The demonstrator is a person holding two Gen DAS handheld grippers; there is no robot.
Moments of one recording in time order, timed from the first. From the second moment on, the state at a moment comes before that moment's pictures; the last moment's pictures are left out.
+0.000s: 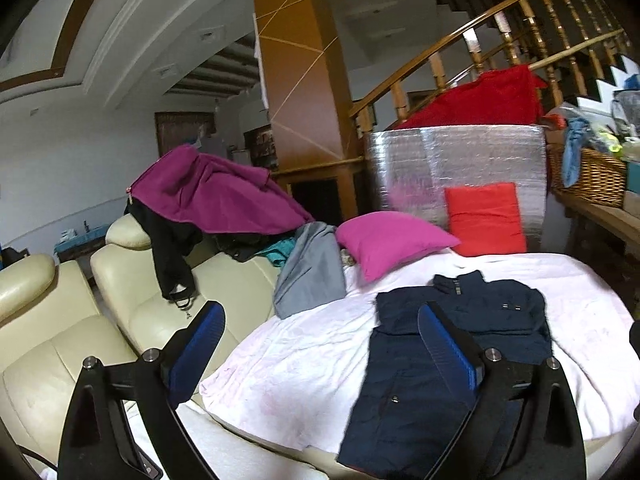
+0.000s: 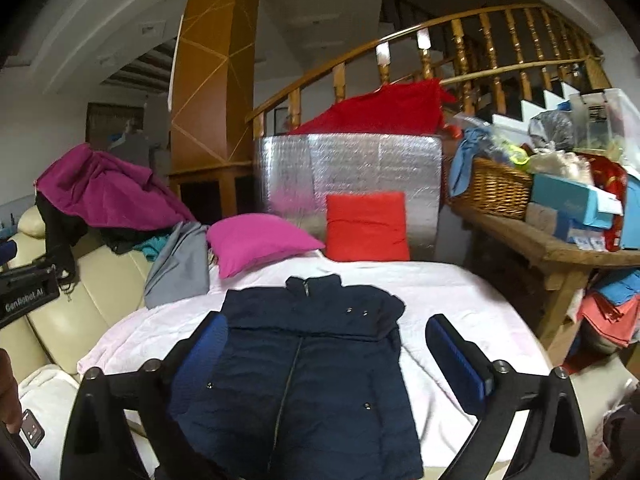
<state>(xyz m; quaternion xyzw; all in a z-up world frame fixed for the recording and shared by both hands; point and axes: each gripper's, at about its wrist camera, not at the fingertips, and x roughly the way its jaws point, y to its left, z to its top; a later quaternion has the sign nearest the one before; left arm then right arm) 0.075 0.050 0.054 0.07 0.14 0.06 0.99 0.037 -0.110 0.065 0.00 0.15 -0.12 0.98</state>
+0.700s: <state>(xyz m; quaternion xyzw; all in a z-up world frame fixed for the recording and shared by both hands) 0.034 0.057 0.052 0.07 0.14 0.04 0.99 0.004 -0.064 0.081 -0.04 0.15 -0.16 0.98</state>
